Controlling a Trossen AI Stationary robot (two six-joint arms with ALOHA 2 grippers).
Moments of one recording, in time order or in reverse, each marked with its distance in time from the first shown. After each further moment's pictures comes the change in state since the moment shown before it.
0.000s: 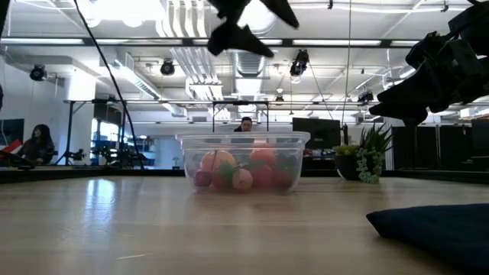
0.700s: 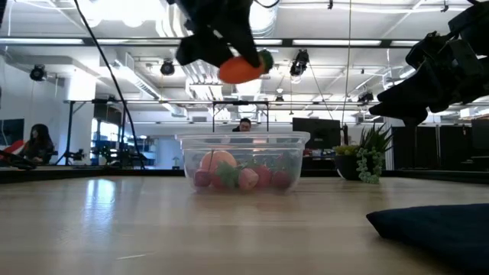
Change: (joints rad) left arm -0.090 0.008 -0.035 -0.261 -0.024 -0.083; right arm 0.000 0.000 0.000 0.000 0.000 0.000
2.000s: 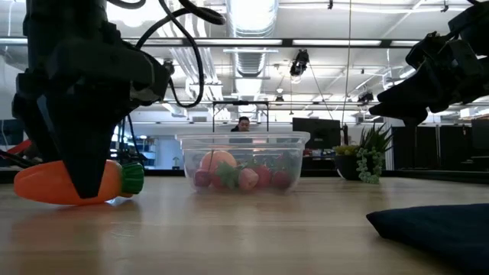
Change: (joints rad) left arm -0.317 0.176 -0.189 -0.193 0.245 -0.672; right arm 0.000 0.000 0.000 0.000 0.000 0.000
